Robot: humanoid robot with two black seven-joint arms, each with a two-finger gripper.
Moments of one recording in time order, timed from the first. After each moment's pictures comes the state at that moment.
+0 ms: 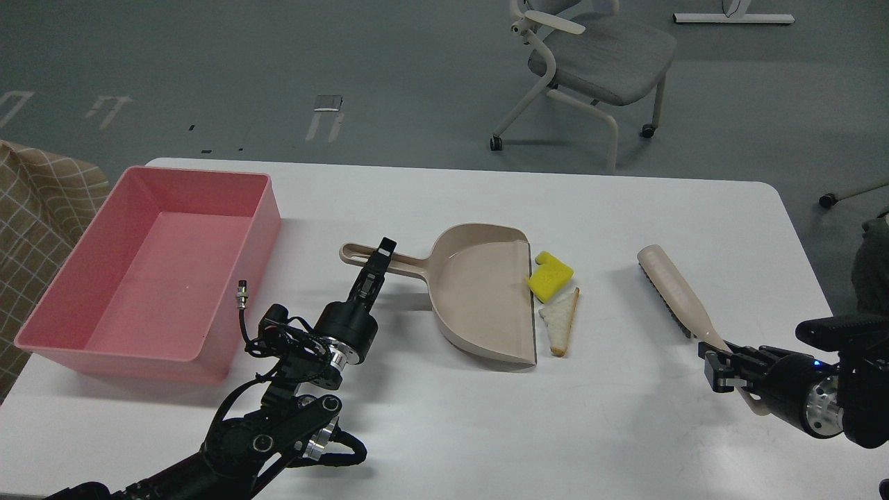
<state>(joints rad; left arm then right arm) -0.32 0.07 -0.63 -0.96 1.05 0.49 -0.49 -0.09 -0.68 1.21 1.67 -2.13 0.49 -0.04</state>
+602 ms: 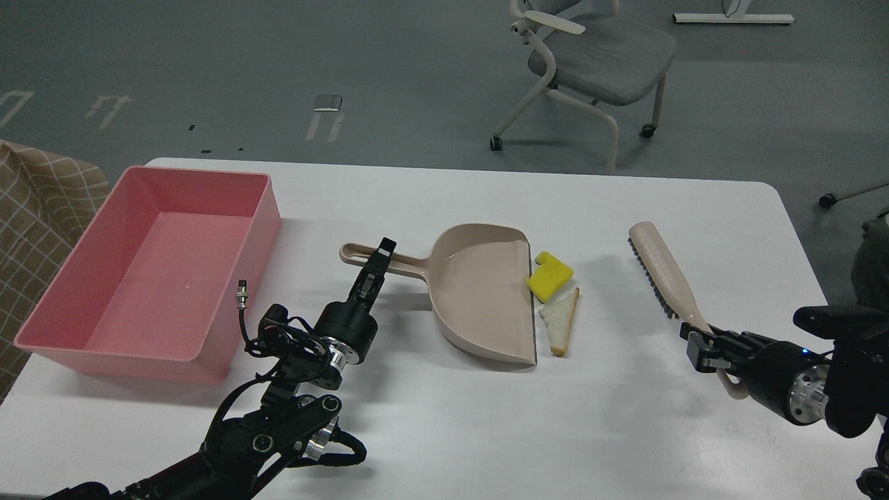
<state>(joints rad) -0.32 0.07 -0.63 -0.96 1.05 0.49 -0.49 -0.09 -0.55 1.28 1.70 -2.09 0.49 -0.05</state>
